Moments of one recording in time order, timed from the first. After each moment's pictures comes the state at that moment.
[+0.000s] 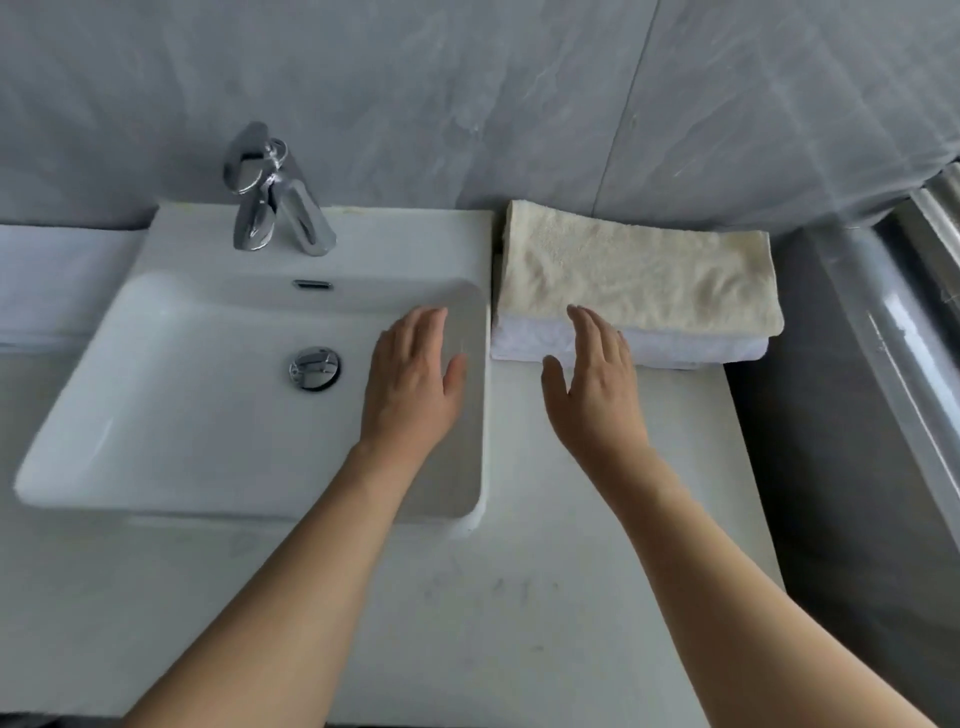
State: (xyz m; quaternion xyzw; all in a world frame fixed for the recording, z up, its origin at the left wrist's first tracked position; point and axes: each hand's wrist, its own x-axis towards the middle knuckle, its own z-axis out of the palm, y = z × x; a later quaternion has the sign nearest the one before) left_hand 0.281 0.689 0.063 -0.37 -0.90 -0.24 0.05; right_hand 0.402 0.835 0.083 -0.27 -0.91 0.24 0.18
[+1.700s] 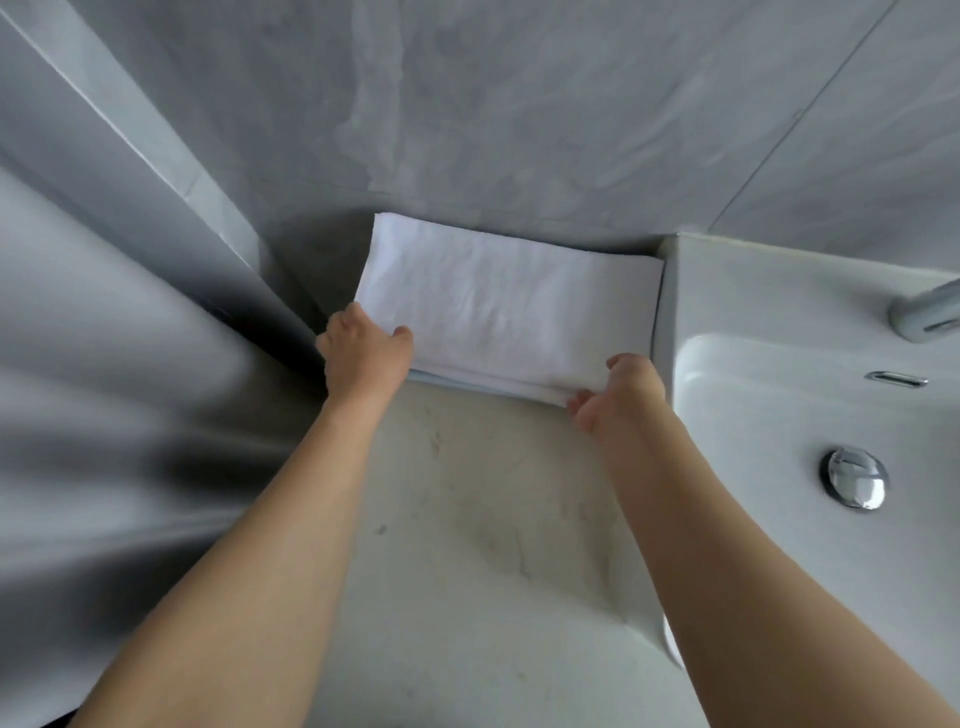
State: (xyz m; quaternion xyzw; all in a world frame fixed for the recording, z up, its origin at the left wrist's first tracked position) left_hand -0.222 0.211 0.017 0.05 -0.95 -0.26 -0.14; right_hand -0.107 0.401 0.032 -0.70 -0.20 0.67 0.13
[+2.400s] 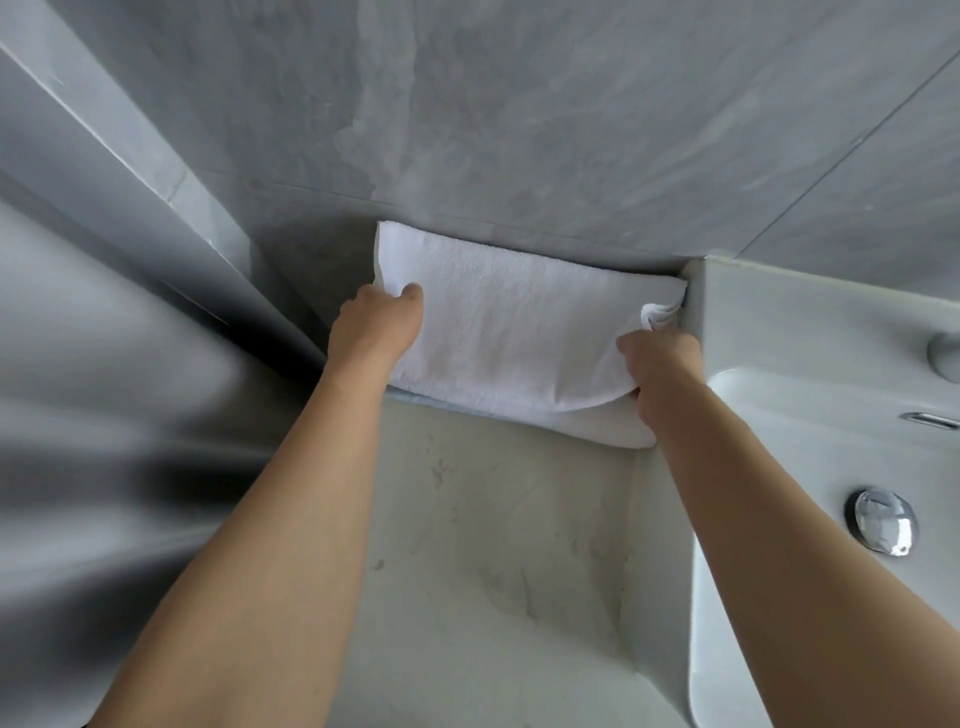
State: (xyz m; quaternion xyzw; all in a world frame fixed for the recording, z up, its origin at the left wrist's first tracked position) left_hand -0.281 0.235 0.021 0.07 -0.92 -0.29 -0.24; right_hand -0.145 0.447 0.030 -0.61 -0.59 0.52 0.03
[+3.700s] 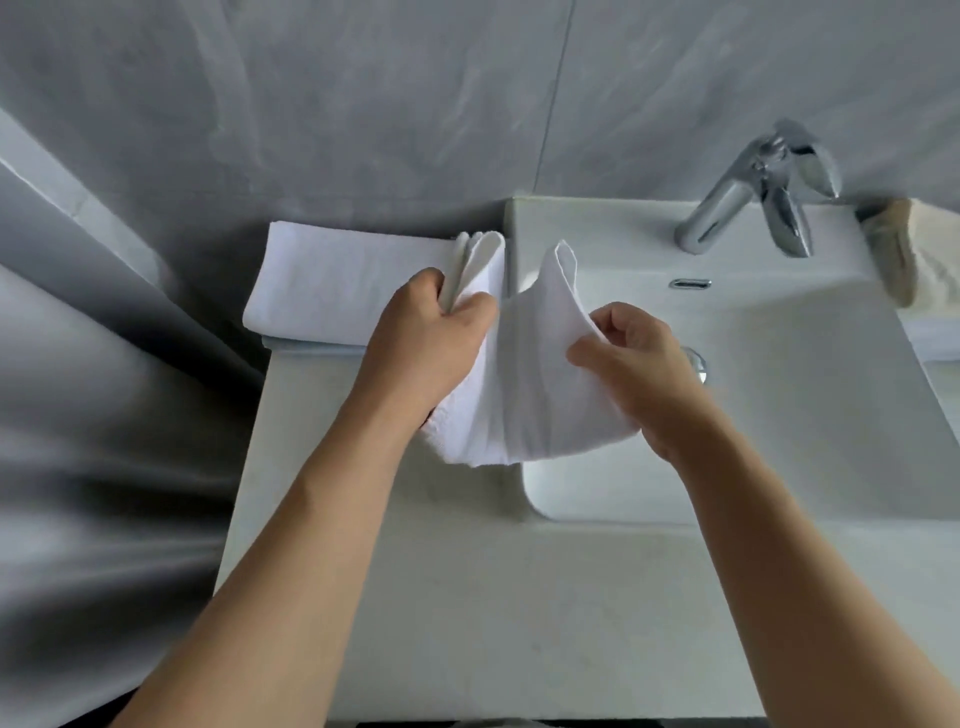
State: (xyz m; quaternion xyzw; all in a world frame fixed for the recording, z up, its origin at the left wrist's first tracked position) left_hand -0.033 0.293 0.154 -0.15 -0.85 -0.47 -0.20; right_hand 0.088 0.439 0.137 -0.38 -0.75 0.54 0.08
